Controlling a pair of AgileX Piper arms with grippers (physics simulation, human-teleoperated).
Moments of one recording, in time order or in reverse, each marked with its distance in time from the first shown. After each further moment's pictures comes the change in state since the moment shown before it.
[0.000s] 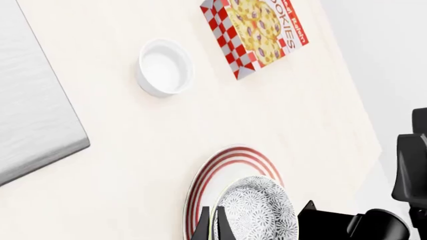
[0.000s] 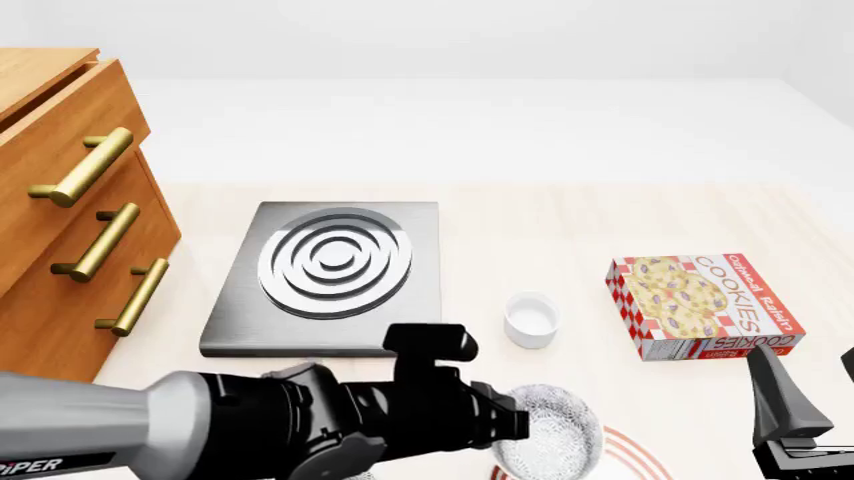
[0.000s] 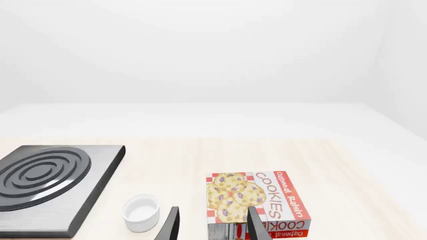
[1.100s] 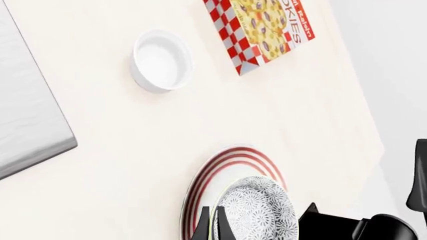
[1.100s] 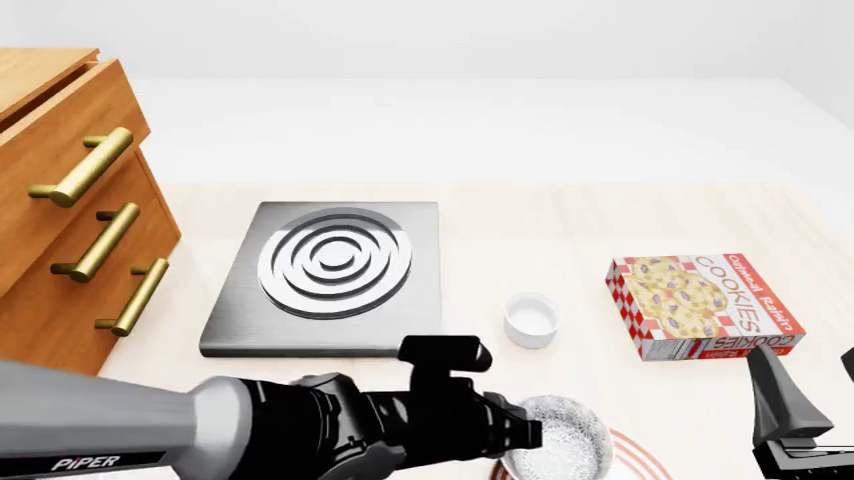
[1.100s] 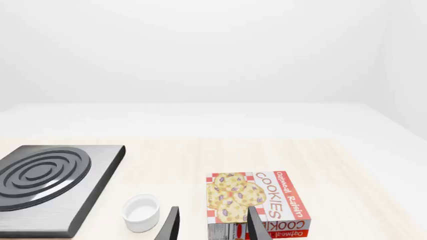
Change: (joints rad) left arm -0.019 0.076 -0.025 -0.035 -0.027; right arm 0.000 0.000 0.000 0.000 0.000
